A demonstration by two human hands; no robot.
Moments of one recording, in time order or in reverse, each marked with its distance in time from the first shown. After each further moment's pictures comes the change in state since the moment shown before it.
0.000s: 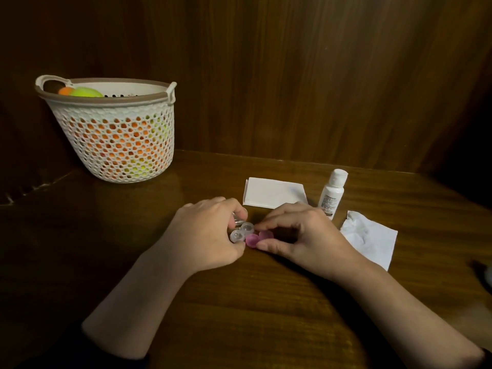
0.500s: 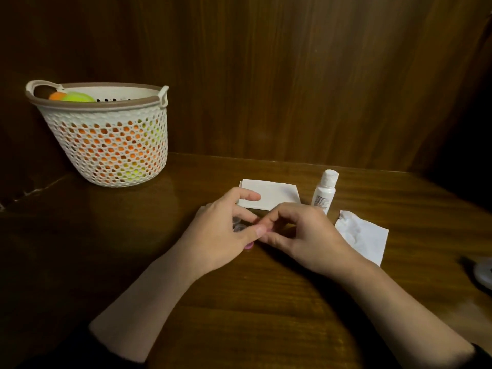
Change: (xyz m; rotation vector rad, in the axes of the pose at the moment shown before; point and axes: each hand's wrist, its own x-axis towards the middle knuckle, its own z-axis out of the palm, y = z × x) left_hand 0.009 0.018 0.016 -0.562 0.033 -0.031; right_hand -0.002 0.003 -0.005 0.103 0.031 0.102
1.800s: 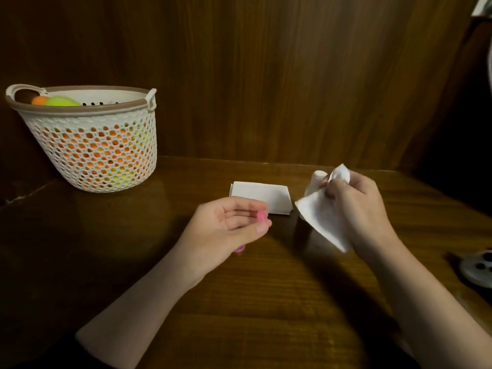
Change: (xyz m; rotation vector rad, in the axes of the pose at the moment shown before) left_hand -0.002 0.002 0.011 -0.572 -0.049 -0.005; right_hand -0.003 -0.006 -0.055 0.300 0.588 0.562
